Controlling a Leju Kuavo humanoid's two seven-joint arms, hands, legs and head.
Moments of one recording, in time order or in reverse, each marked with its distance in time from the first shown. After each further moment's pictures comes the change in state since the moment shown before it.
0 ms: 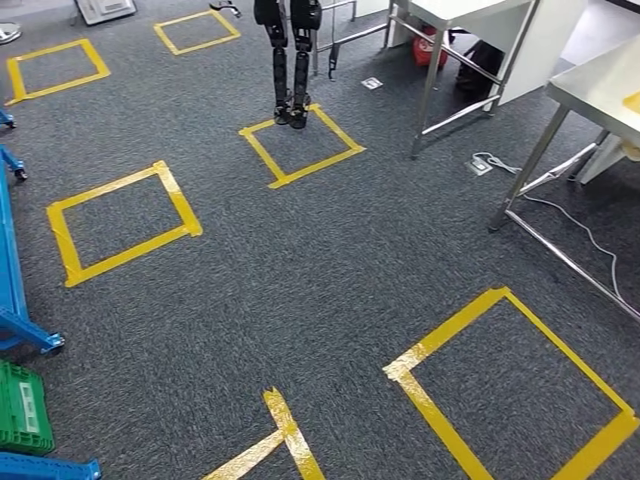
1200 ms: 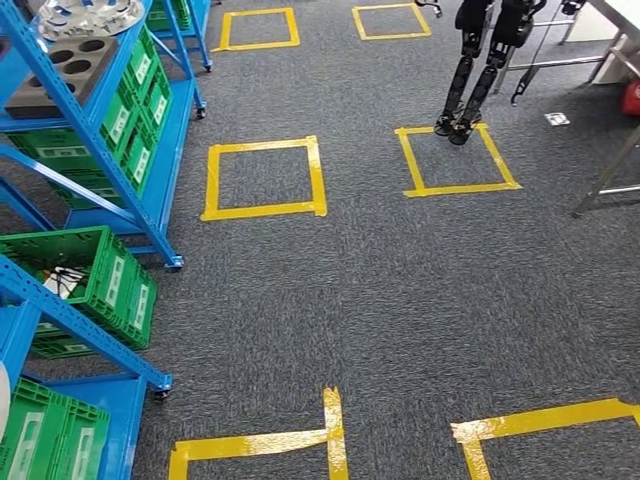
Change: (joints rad) left arm 0.029 0.003 0.023 0.002 0.010 -0.045 0.018; right arm -0.003 0.000 0.250 0.018 0.003 -0.020 -0.007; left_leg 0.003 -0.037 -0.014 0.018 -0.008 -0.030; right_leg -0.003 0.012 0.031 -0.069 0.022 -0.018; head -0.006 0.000
